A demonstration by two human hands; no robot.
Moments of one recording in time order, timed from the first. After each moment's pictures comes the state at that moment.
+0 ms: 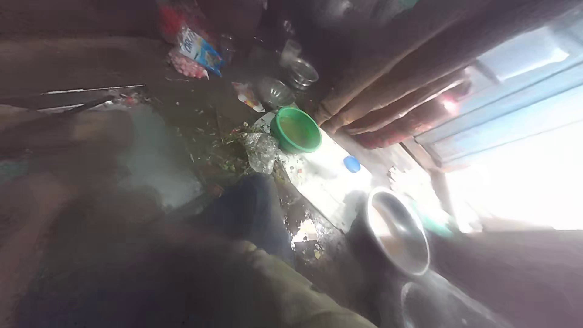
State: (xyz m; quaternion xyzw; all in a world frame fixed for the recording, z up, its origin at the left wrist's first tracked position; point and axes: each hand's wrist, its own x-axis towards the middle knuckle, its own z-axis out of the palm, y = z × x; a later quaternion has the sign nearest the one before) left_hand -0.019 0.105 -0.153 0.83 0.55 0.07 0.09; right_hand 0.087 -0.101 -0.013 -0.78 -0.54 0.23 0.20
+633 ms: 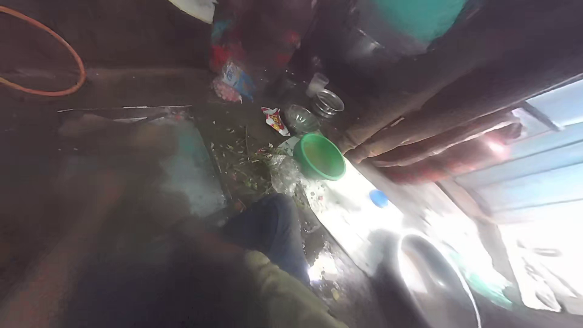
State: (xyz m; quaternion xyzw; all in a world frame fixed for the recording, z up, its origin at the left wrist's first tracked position) left_hand -0.001 0.093 -0.095 0.80 0.57 0.03 0.18; right_hand 0.104 -0.040 -0.078 -0.75 -0.58 0.31 0.07
